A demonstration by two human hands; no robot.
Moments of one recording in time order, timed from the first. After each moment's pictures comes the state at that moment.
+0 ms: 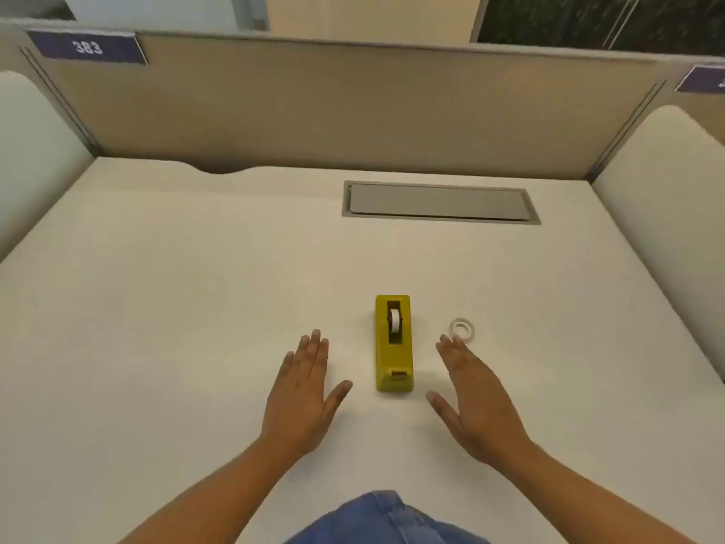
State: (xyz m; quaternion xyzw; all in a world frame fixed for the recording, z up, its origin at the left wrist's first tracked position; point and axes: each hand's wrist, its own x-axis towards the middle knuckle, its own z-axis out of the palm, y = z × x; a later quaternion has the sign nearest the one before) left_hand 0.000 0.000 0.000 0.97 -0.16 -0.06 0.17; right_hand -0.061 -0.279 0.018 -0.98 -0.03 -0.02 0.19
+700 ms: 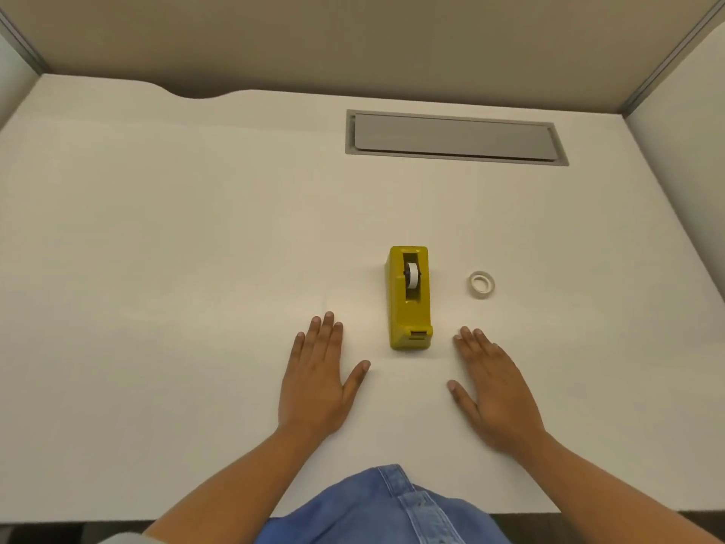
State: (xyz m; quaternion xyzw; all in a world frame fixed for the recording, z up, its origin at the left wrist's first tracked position) left_hand -0.021 0.000 -0.045 0.98 -0.14 -0.07 0.15; right_hand -0.092 -0.286 -0.037 -0.99 -0.02 0.06 0.11
